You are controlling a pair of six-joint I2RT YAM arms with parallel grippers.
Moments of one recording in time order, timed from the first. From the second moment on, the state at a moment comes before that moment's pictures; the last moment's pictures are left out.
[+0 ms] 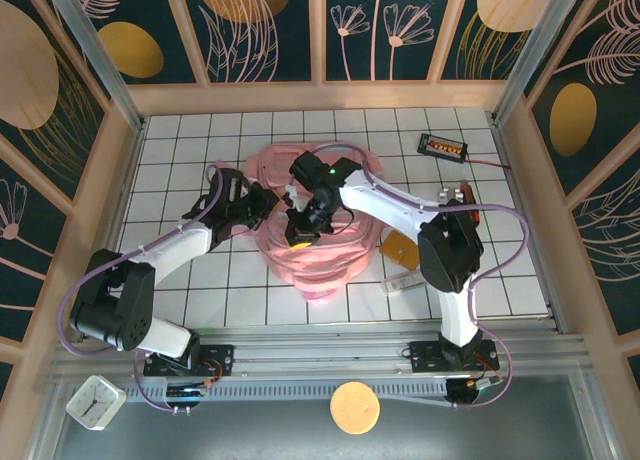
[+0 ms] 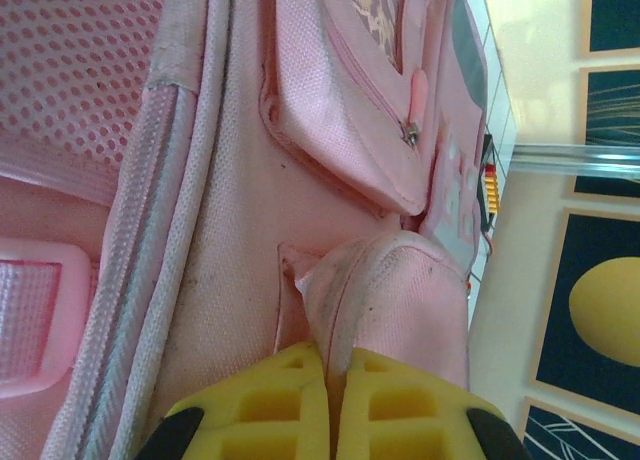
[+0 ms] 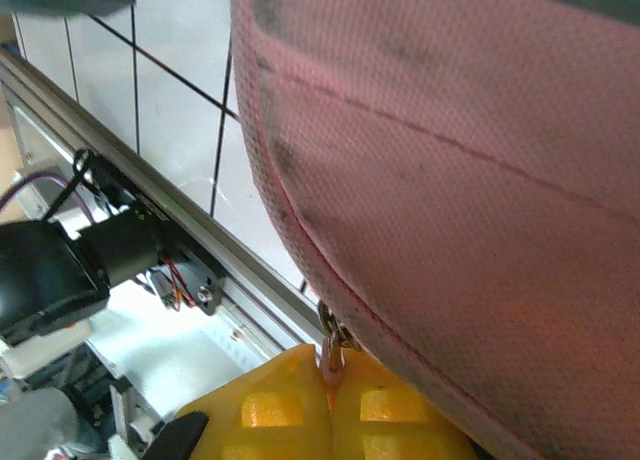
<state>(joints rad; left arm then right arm) -0.38 1.46 0.78 0.05 0.32 -1.22 0.83 1.97 1.69 -1.02 -0.61 0.47</state>
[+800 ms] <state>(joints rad) -0.43 1.41 0.79 0.02 0.31 -1.25 0.63 1.42 1.05 -0.59 -0.67 0.81</state>
